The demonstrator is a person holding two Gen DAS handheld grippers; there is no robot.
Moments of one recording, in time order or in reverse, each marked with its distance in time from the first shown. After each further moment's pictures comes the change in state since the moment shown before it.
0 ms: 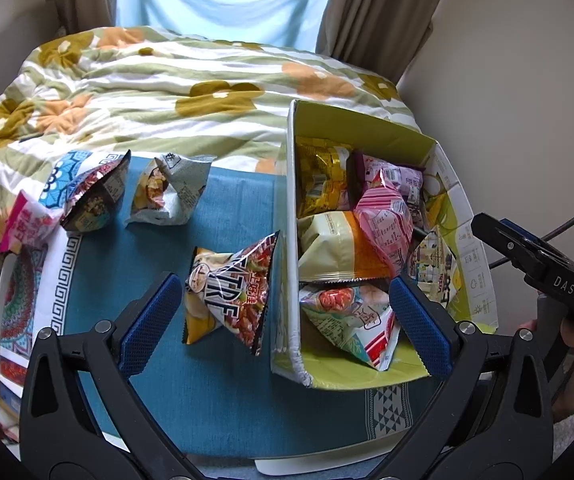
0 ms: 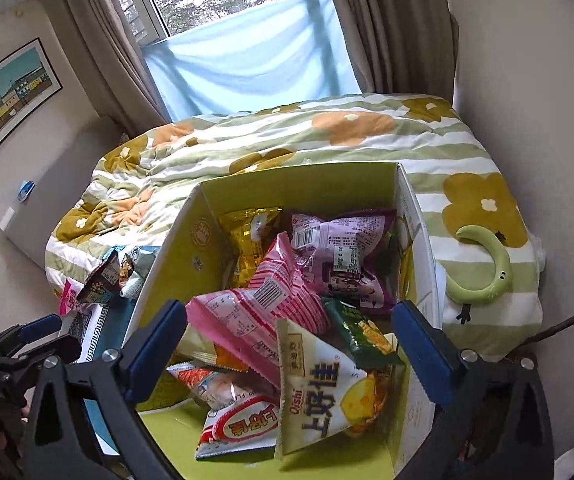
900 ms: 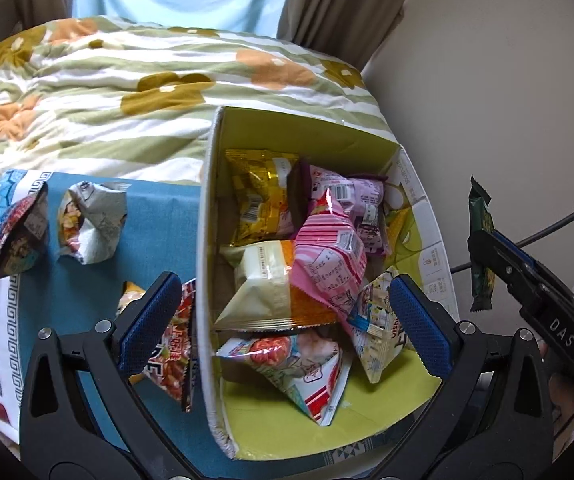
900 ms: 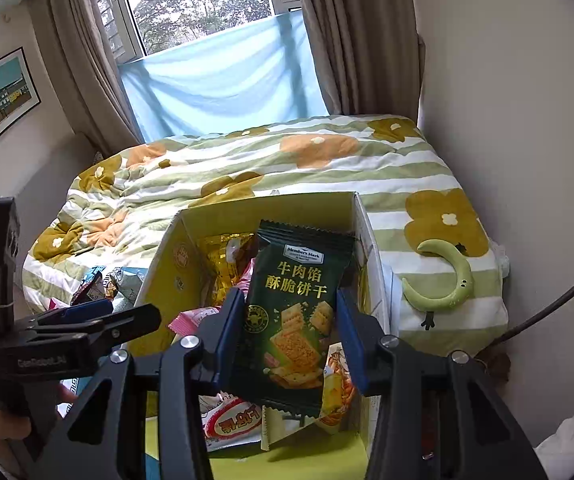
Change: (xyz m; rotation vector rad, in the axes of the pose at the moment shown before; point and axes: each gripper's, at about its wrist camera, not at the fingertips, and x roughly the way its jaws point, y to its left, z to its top) left arm 0.048 -0.041 0.048 0.030 0.066 -0.131; right arm -0.028 0.006 0.010 0.043 -0.074 -0.117
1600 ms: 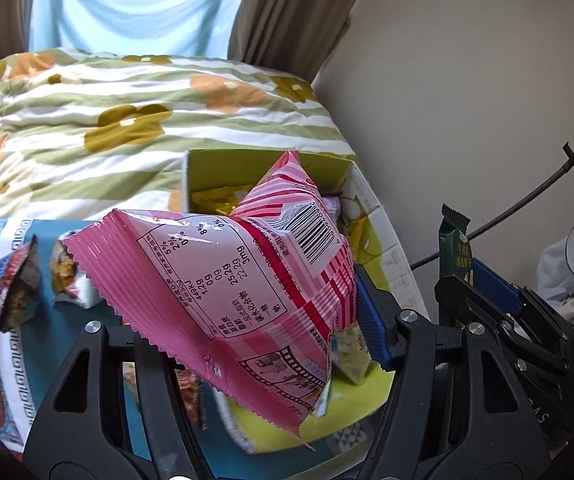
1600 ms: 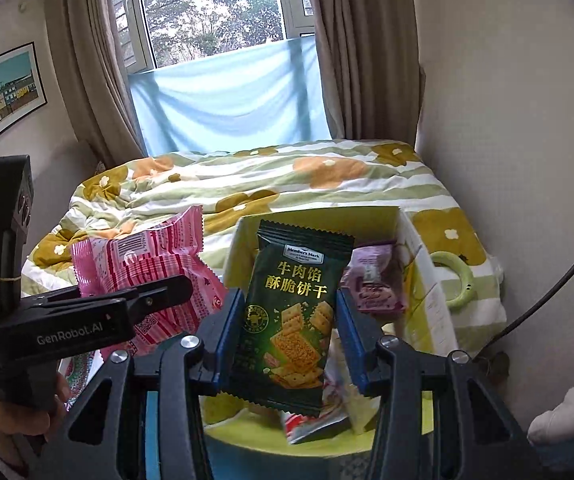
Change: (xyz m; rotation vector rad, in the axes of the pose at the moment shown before) left arm -0.023 -0.009 0.025 0.120 -0.034 -0.163; right arm -0.035 0.075 -0.017 -0.015 -0.085 -0.078
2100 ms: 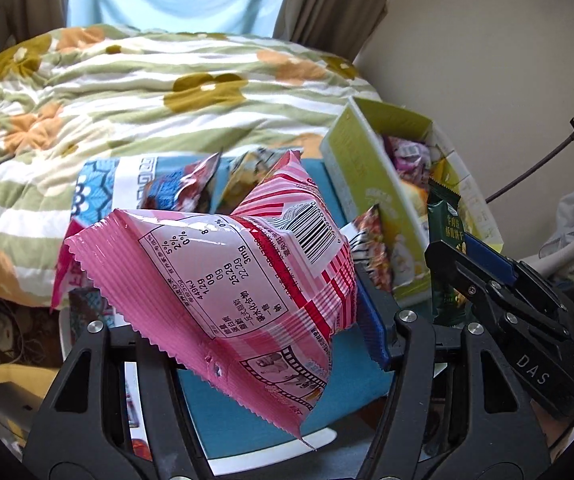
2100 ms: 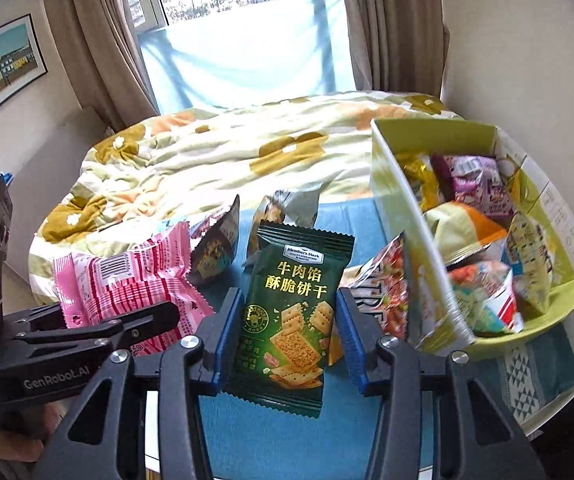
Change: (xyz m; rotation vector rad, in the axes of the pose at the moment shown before) left arm -0.121 0.190 -0.078 0.016 0.048 0.069; right arm 0.040 0.192 -0.070 0.054 0.093 0.017
